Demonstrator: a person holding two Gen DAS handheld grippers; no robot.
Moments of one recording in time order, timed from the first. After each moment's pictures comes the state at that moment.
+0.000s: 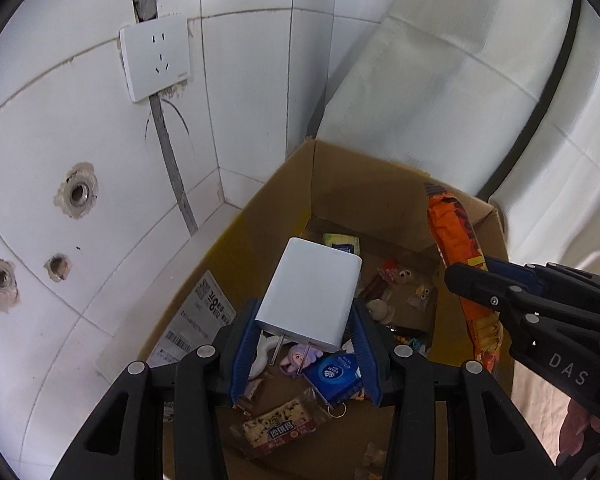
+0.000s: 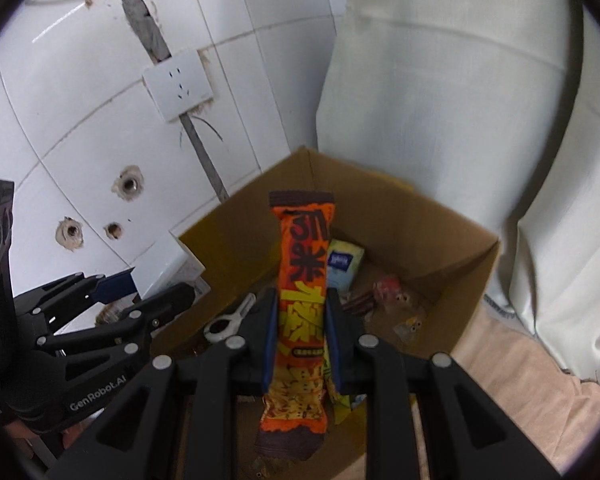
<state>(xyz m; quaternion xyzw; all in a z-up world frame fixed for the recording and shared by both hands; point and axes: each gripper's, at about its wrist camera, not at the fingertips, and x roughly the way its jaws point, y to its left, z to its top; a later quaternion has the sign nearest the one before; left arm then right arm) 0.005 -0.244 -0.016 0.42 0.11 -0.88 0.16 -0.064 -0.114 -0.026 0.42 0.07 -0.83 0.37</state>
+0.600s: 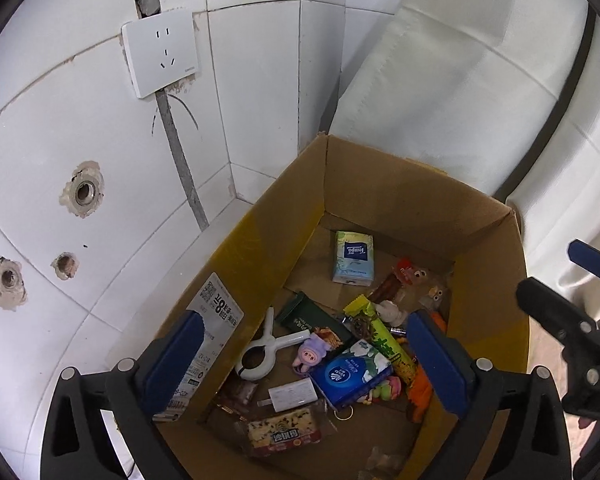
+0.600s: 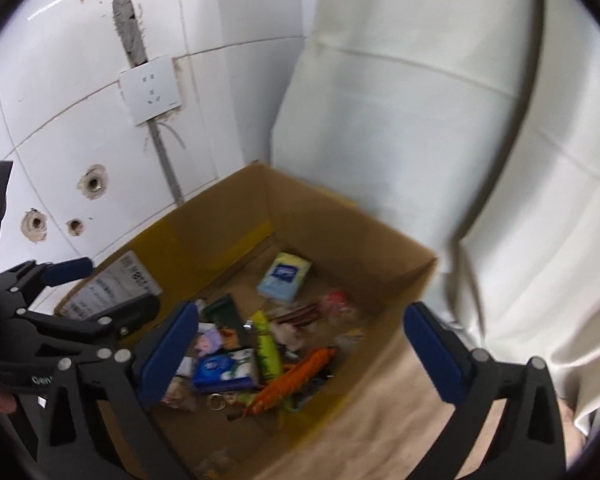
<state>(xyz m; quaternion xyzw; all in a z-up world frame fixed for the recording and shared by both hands) -0.010 -0.245 -0.014 0.43 0.11 -0.87 0.19 -0.064 -0.095 -0.017 0.37 0.12 -0.87 0.31</state>
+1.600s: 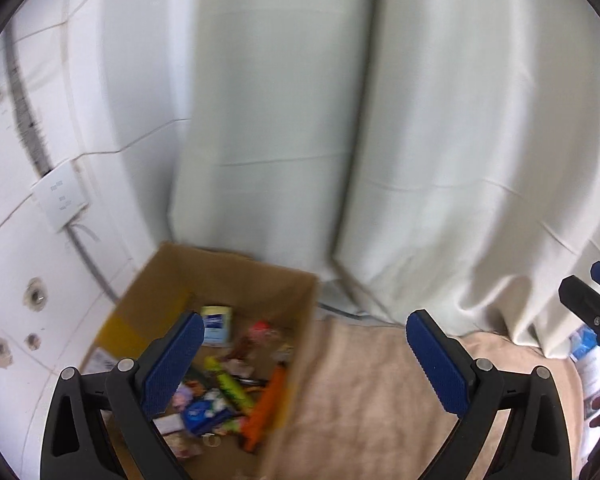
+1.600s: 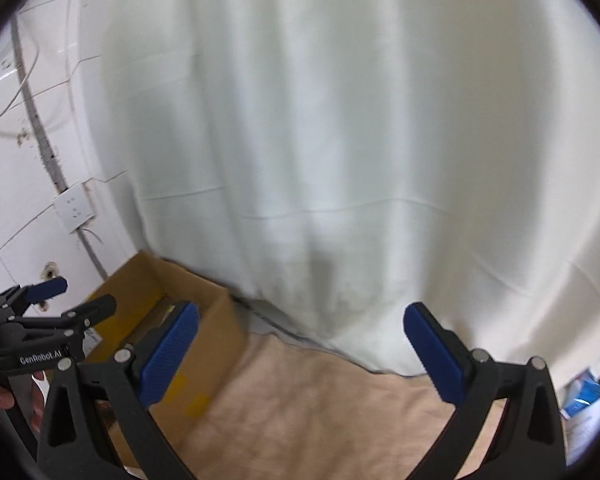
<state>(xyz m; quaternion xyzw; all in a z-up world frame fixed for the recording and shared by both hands) -0.057 -0.062 0.089 0.36 0.05 -0.93 0.09 -0.053 0.117 0.082 0.30 0.03 -0.94 0.17</state>
